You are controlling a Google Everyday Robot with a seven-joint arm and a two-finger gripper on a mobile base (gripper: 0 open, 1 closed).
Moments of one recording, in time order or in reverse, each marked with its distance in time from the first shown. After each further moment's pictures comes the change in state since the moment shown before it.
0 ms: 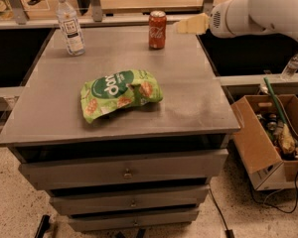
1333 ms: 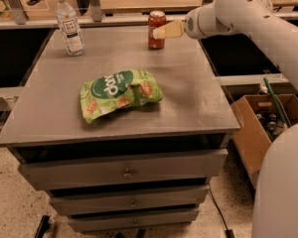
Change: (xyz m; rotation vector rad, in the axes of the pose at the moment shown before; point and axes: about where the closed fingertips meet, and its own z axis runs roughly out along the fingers) arm -0.005 0.024 0.100 -0.108 0.032 -0.074
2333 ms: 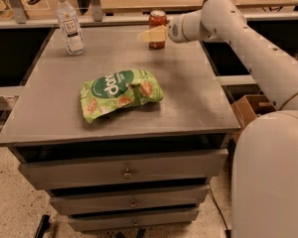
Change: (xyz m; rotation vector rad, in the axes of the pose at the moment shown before) arm -0.006 0.040 0.065 -0.195 -0.064 -0.057
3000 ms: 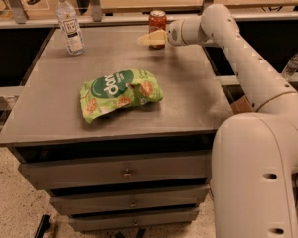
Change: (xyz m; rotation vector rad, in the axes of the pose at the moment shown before) arm 0.008 -0.019 0.036 -0.091 -0.035 -0.031
